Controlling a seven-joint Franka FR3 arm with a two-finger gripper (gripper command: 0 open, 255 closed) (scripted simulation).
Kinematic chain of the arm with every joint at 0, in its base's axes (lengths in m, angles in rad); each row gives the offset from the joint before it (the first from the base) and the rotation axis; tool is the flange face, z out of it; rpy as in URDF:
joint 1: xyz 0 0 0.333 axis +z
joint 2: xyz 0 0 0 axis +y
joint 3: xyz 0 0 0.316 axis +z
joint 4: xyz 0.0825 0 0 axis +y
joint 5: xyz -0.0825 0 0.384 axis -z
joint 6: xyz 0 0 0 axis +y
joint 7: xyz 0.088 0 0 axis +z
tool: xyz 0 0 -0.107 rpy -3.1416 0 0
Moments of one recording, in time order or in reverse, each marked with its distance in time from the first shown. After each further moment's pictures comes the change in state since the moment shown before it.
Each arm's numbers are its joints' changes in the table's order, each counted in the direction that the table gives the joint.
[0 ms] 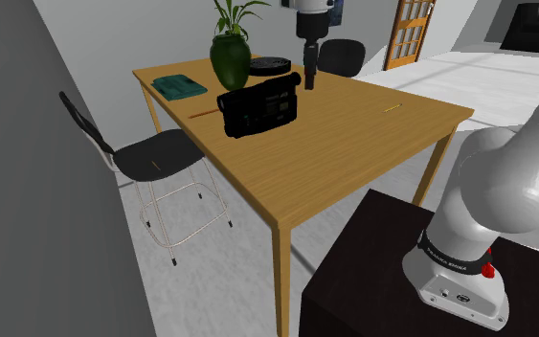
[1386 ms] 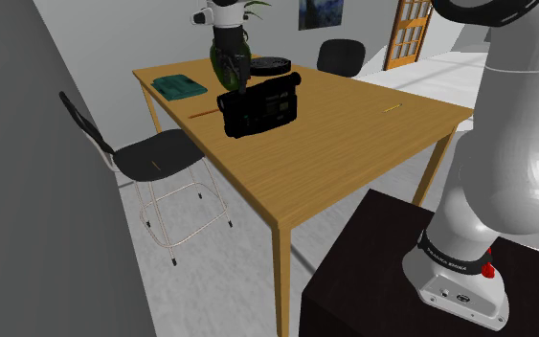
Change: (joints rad) arm 0.109 0.621 -0.017 -0.608 -0.142 -0.026 0.697
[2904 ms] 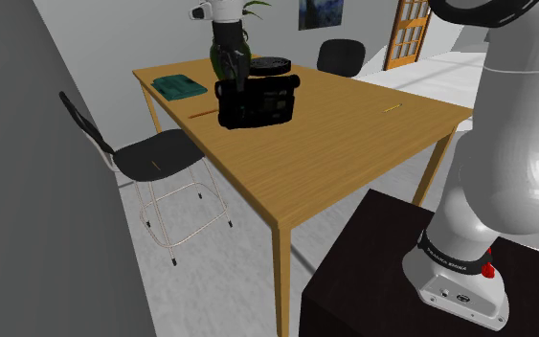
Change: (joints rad) arm -0.001 0.009 0.000 -0.040 -0.002 0.033 0.003
